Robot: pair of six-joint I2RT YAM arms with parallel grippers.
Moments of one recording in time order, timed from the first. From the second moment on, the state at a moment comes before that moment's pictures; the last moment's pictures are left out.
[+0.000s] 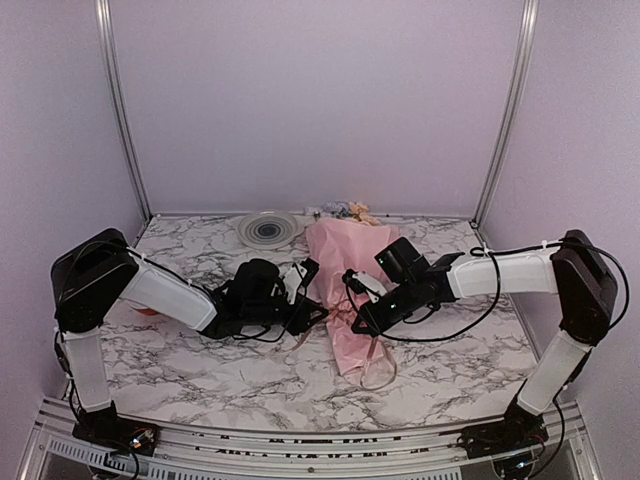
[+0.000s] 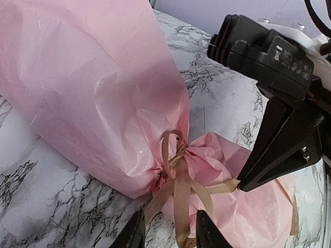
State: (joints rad) left arm -0.89 1.93 0.94 0.53 0.19 -0.22; right arm 0.73 1.68 1.00 -0.33 -0.35 0.15
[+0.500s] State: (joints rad) left arm -0.89 1.95 0.94 0.48 0.20 -0.21; right arm 0.69 1.68 1.00 -0.27 -0.40 0.25
